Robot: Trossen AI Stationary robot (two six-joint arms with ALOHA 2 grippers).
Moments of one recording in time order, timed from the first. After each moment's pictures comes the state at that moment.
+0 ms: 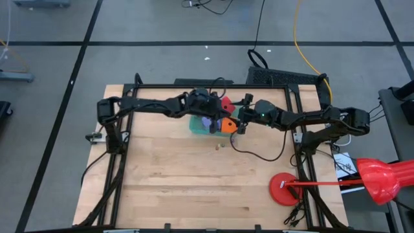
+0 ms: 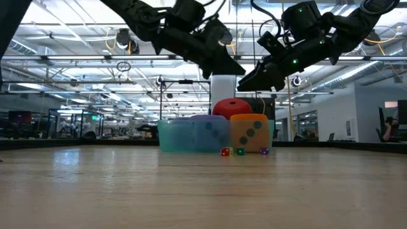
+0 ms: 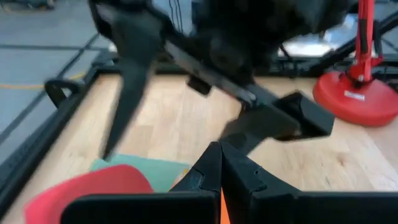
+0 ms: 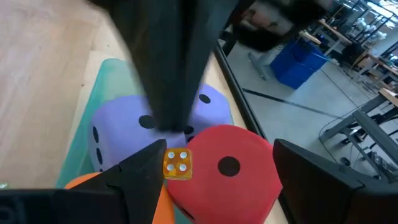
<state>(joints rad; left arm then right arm) 0.27 1.84 1.27 0.18 0.26 0.11 -0.30 1.31 0.55 0.47 0.10 -0.46</state>
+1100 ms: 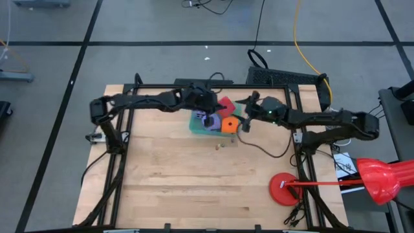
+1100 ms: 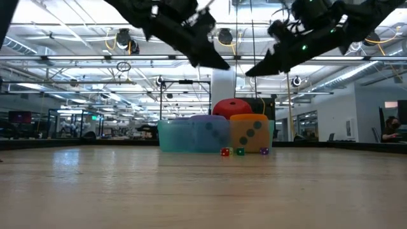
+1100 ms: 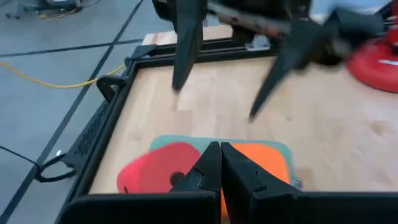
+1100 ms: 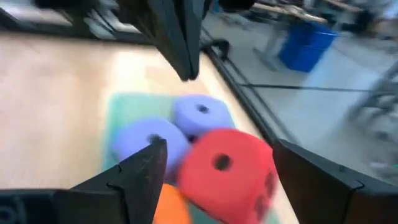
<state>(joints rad) 0.31 1.73 1.29 -0.02 0.18 0.26 -0.34 1.13 0.55 0.31 0.04 -0.23</state>
